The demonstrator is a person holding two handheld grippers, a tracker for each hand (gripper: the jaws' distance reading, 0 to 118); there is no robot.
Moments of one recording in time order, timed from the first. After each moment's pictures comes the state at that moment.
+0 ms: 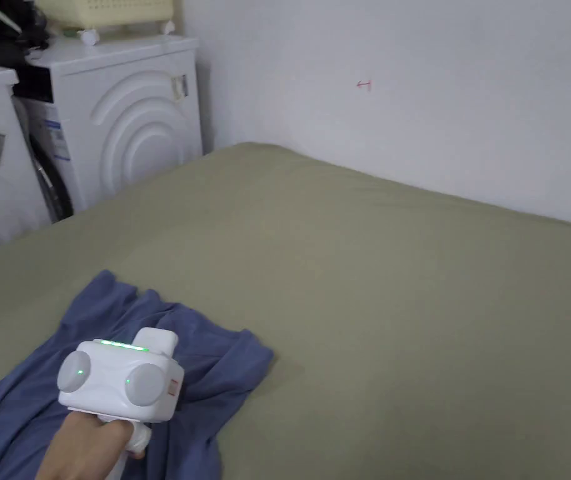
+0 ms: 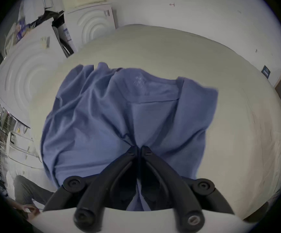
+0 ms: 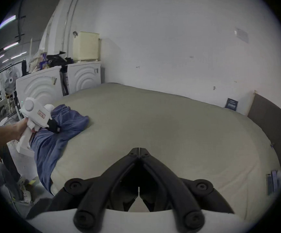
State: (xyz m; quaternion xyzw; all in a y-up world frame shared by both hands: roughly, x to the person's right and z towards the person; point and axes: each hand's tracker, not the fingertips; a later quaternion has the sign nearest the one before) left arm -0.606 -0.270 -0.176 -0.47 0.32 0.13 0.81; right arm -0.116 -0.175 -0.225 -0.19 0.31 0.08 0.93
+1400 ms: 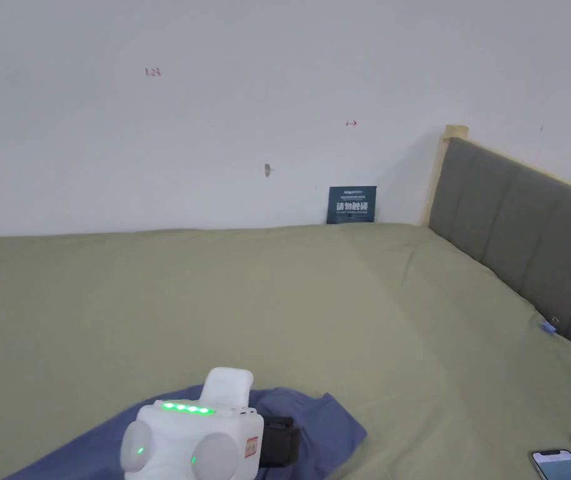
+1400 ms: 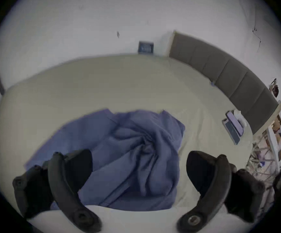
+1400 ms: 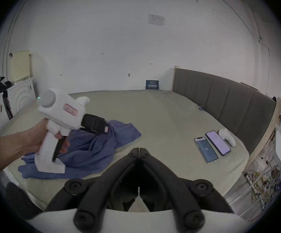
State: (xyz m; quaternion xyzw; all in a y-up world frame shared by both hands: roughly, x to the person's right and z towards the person) left arm -0.130 -0.200 -0.411 -0.36 -0.07 0.03 0.93; right arm 0.128 -0.165 -0.218 -0.20 0.05 0.03 0.98
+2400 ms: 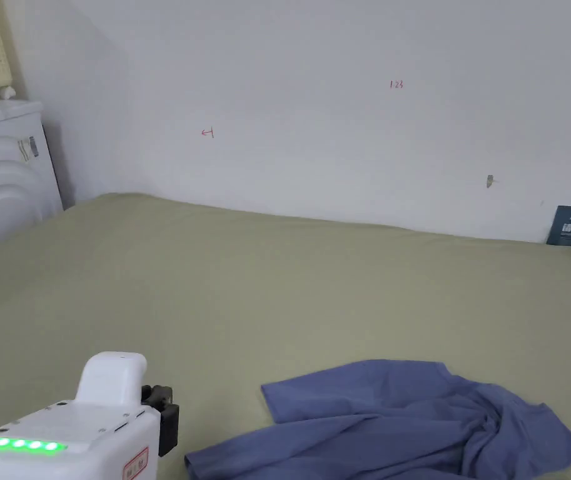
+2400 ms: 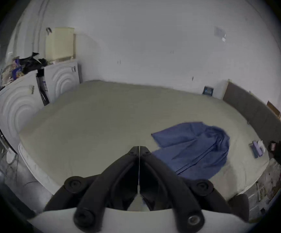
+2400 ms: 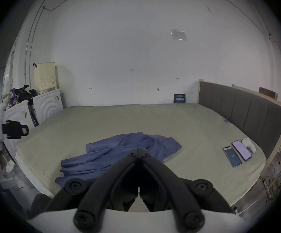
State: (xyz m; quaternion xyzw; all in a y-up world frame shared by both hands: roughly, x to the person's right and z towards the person) left arm -0.354 -0.140 -0.133 -0.29 0.18 0.09 0.93; right arm 0.043 -0.137 -0.172 -0.17 0.16 0.00 0.97
